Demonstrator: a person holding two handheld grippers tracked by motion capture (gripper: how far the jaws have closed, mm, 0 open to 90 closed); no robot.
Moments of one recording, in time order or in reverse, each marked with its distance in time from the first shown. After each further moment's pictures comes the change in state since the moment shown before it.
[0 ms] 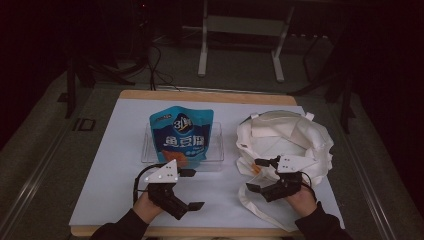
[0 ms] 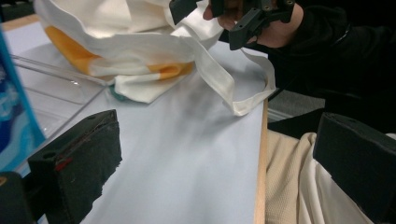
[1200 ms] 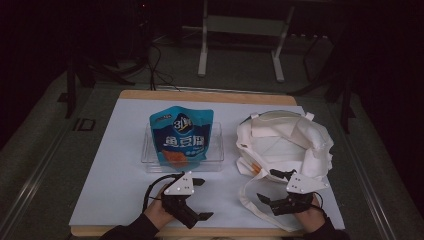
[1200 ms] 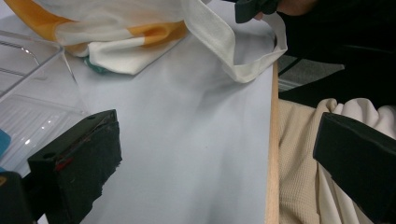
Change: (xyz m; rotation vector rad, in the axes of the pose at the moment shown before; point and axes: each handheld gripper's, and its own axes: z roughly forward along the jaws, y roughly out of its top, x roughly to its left) left arm -0.011 -0.020 0.035 0.108 0.018 0.053; right arm 0.019 -0.047 -0.022 0.021 -0.207 -0.054
